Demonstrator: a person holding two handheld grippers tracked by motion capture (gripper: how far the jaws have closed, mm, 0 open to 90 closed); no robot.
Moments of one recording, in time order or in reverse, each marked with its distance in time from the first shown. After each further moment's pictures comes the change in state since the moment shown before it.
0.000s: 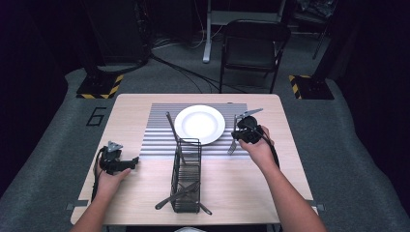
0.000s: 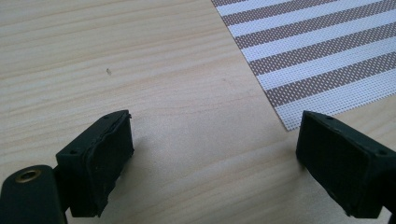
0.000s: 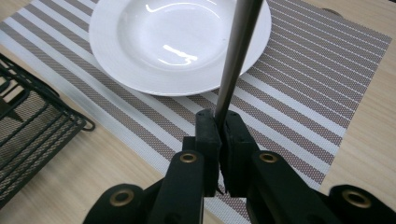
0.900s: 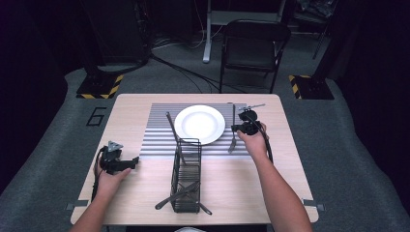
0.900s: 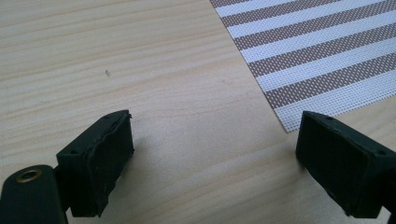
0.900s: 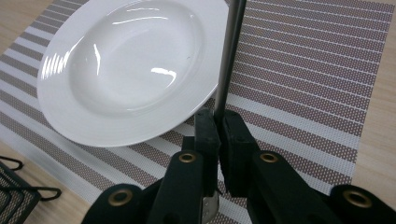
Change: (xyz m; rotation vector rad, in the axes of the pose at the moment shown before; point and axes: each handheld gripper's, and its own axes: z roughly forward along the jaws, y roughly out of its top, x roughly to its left) left arm 0.000 0.000 0.001 -0.008 0.002 0.001; right arm -0.036 0.008 0.045 -0.026 0.014 0.237
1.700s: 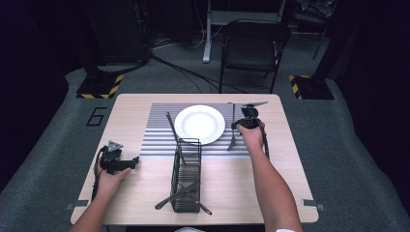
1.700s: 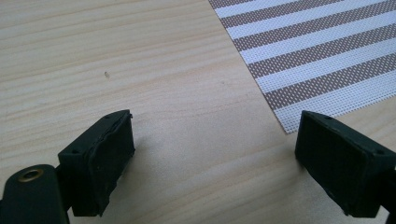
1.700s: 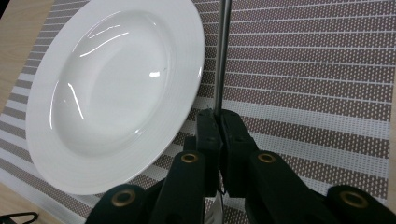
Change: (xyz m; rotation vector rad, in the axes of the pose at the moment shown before) left arm 0.000 0.001 0.001 -0.001 -0.003 0.003; right arm -0.027 0.011 0.029 0.057 0.049 0.261
